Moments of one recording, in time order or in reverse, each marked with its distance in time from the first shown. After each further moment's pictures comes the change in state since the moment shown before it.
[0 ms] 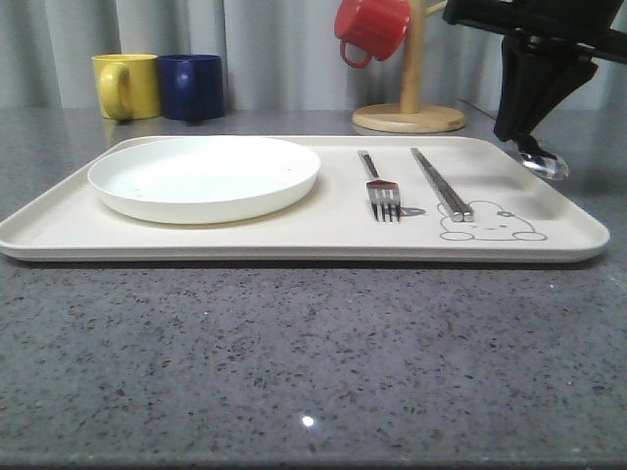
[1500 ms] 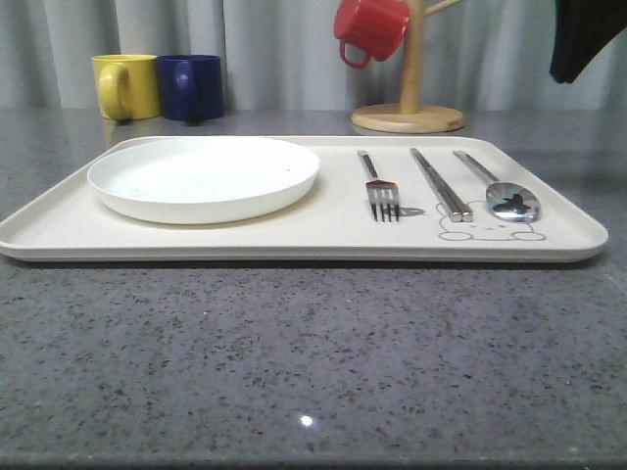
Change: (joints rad) left arm 0.000 0.000 0.000 0.000 0.000 0.000; right arm 0.005 -0.154 0.019 -0.213 -0.033 0.077
